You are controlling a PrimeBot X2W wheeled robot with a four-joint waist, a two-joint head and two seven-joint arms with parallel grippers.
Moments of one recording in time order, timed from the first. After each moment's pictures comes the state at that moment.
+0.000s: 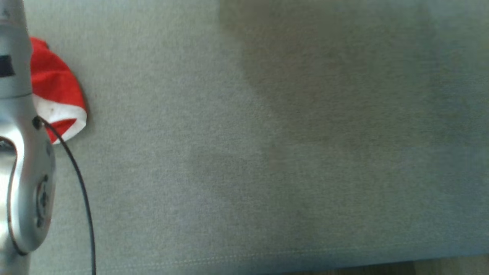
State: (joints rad) left arm -1.44 0.14 -0.15 0.59 -0.72 0.06 -0.08; right arm -1.42 -0.46 0.16 0.66 0.13 0.13 -0.16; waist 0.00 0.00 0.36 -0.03
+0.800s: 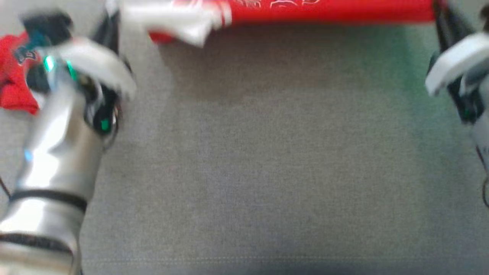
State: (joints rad) left arm -0.95 0.19 -0.40 0.93 -0.59 -0.12 -0.21; right arm -0.97 -0.44 0.57 0.94 0.52 0.13 -0.18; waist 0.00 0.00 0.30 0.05
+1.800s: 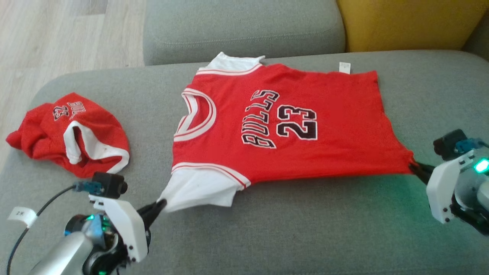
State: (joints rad) left arm -0.26 0.48 -0.66 0.36 -0.87 -0.12 0.23; right arm -0.62 -0.74 1.10 0.66 0.85 0.13 0.15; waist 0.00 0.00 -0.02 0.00
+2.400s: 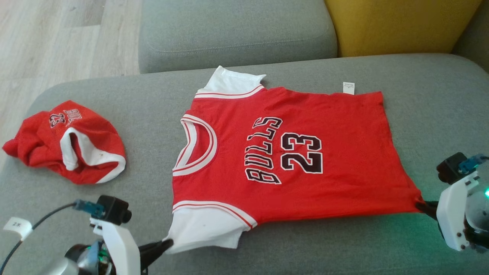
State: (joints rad) left arm -0.08 0.64 -0.66 0.03 -1.04 -0.07 0.49; right arm -0.56 -0.90 1.20 0.43 1.05 0.13 0.37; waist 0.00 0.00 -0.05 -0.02
